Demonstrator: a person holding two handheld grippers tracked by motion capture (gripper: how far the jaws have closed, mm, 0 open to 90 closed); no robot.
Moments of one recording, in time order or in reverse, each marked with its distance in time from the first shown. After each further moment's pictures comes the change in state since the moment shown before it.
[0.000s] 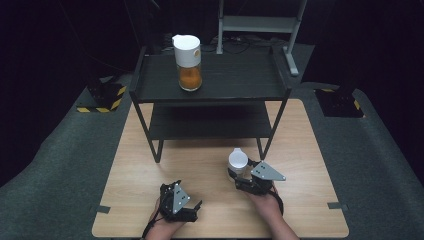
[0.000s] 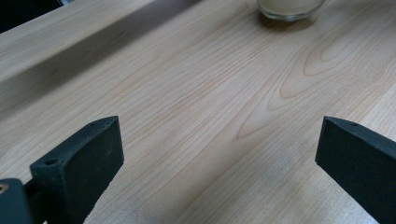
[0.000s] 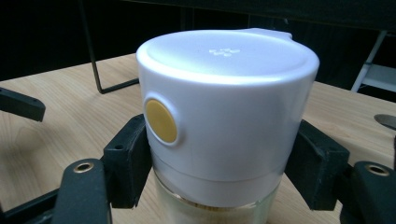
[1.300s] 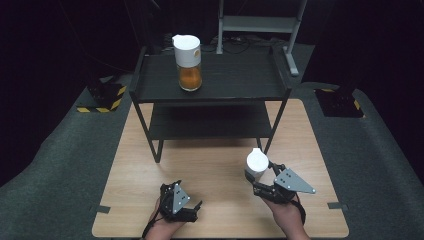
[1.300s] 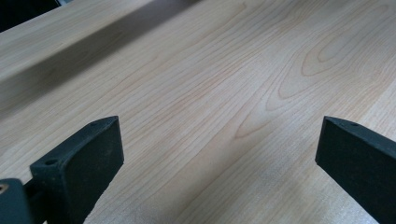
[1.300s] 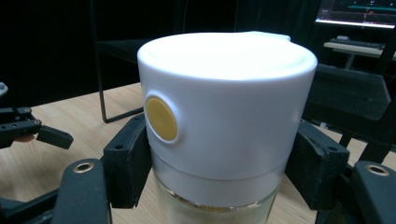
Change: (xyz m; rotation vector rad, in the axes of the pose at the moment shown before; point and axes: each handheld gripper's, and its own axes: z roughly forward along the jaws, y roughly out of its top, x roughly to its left) left arm 0.001 0.000 0.000 0.000 -0.008 -0.001; right arm 0.006 0.028 -0.070 -0.097 -0.053 -0.030
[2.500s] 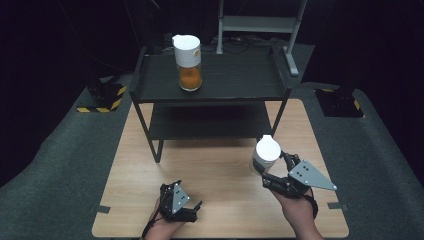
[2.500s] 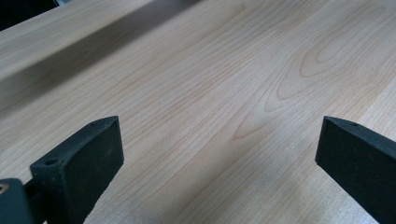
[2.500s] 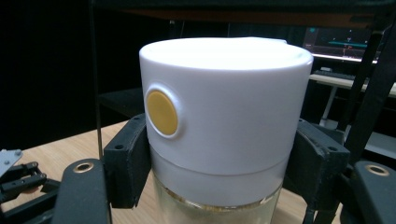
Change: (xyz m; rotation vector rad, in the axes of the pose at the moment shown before) left arm 0.002 -0.001 0.000 -0.004 -0.007 -0.004; right arm -0.004 0.045 -0.020 -0.101 -0.025 -0.008
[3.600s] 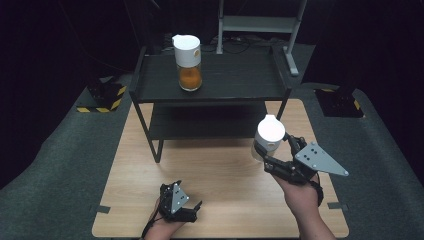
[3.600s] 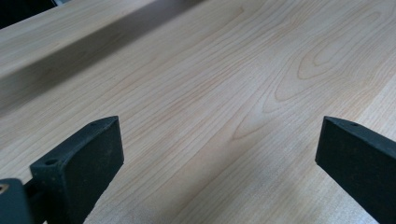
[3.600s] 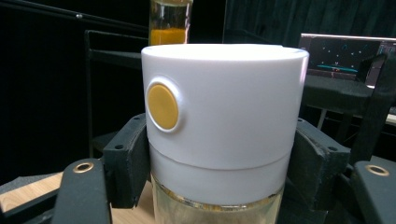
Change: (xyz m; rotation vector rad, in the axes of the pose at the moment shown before) left arm 0.002 -0.002 -0.001 -0.009 -0.009 -0.016; right arm 0.000 0.054 0.009 -0.057 -0.024 -0.015
